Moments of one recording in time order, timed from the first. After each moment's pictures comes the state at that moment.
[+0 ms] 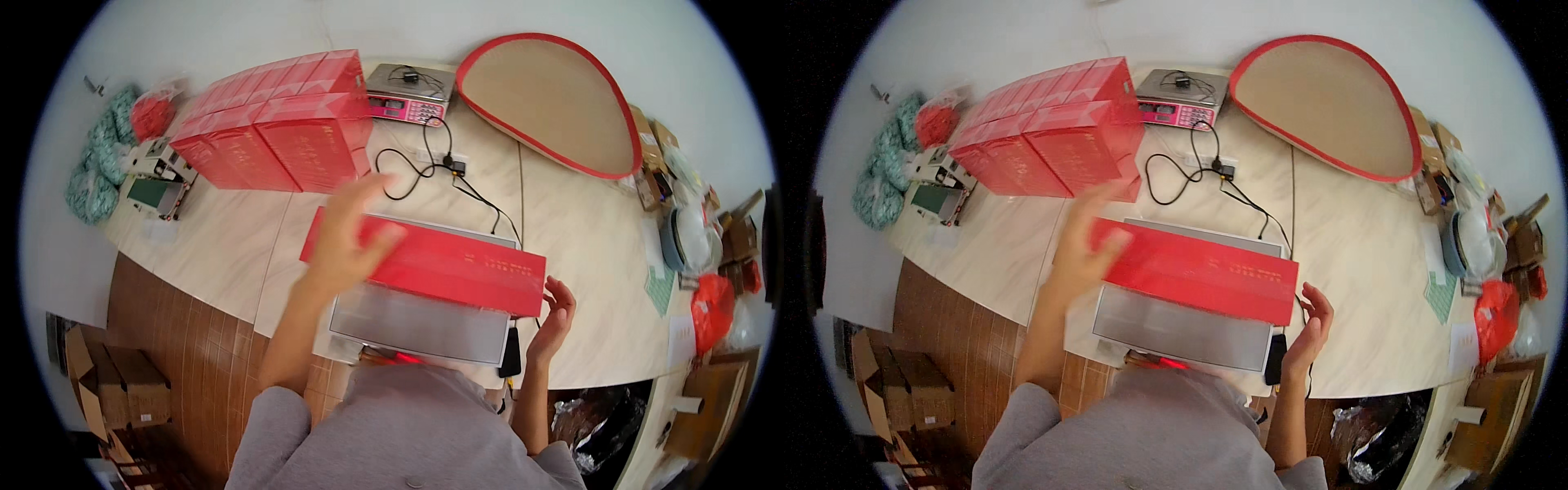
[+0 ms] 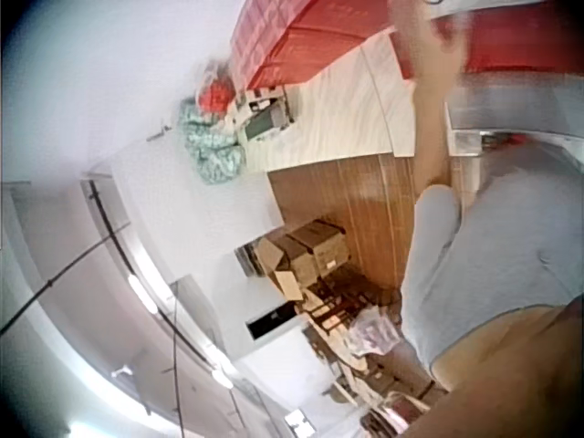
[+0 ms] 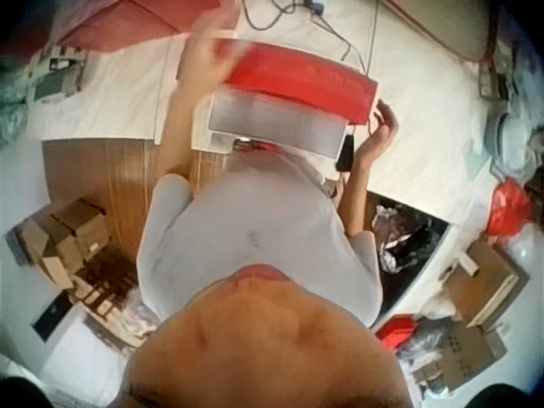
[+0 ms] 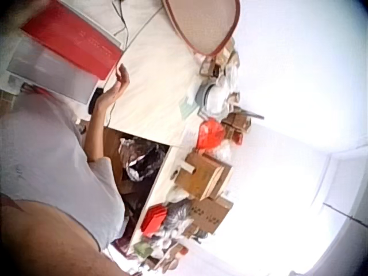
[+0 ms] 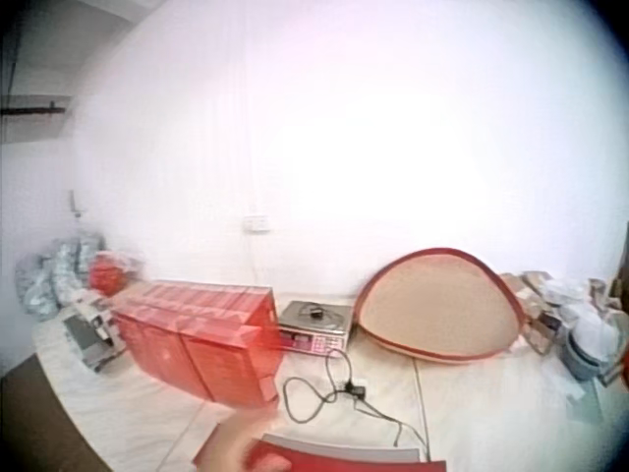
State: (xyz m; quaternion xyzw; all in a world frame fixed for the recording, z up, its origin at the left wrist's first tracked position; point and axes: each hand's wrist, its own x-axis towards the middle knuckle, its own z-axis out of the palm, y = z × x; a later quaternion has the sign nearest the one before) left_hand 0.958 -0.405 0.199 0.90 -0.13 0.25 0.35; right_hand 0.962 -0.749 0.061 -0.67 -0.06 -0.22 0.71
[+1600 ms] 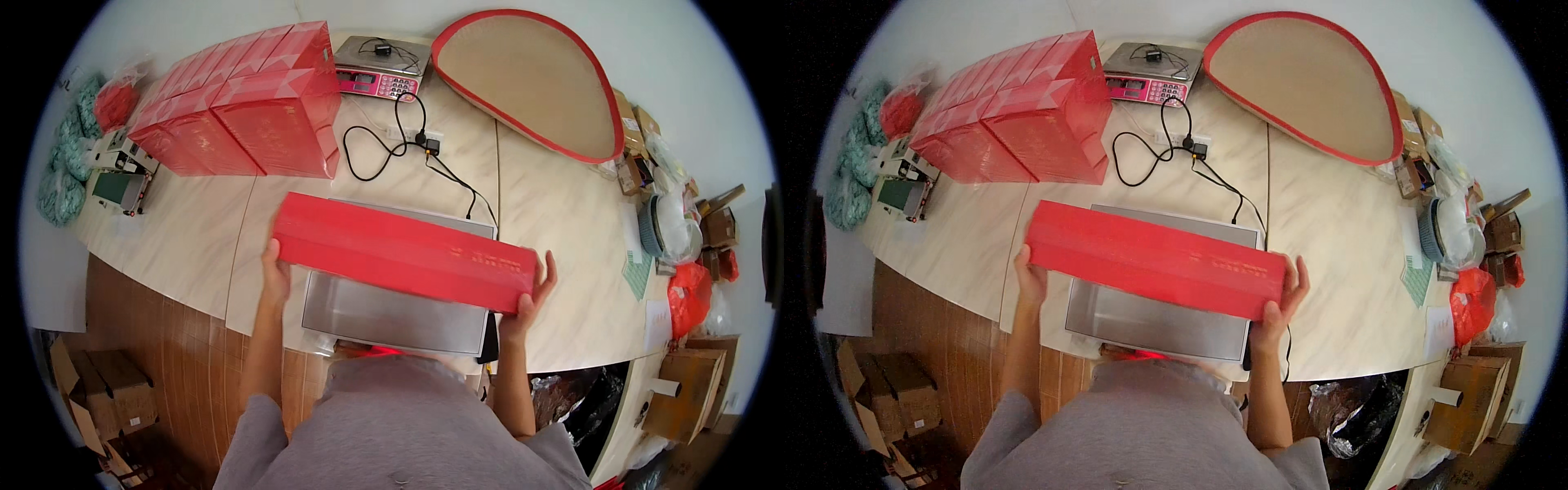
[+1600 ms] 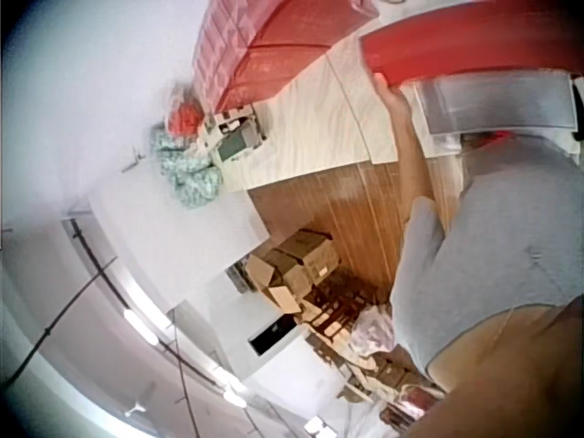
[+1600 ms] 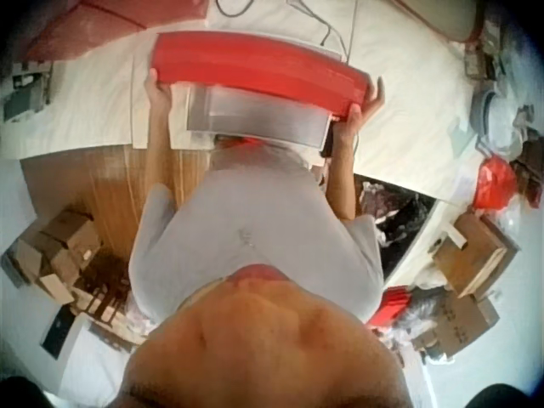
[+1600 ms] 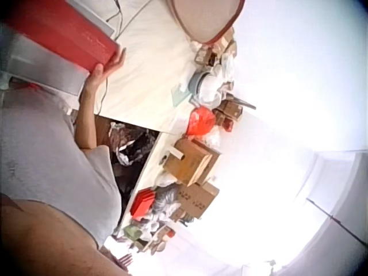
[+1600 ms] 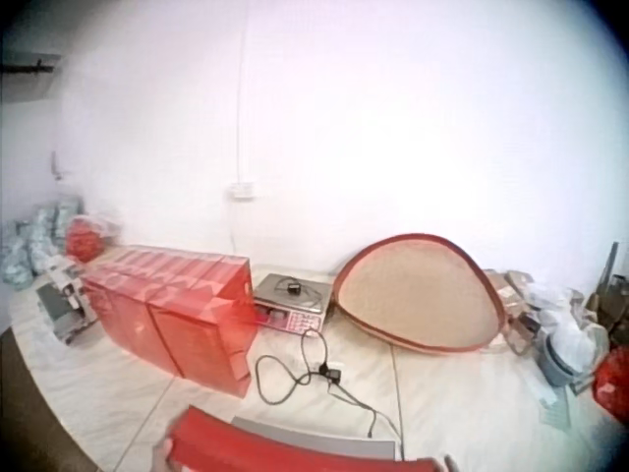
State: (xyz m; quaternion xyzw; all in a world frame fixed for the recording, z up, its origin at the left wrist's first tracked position) left_hand 0.925 -0.332 0.051 0.60 0.08 0.20 0.77; right_hand 0.990 -0.706 0.073 -0.62 -0.08 -0.16 0.77
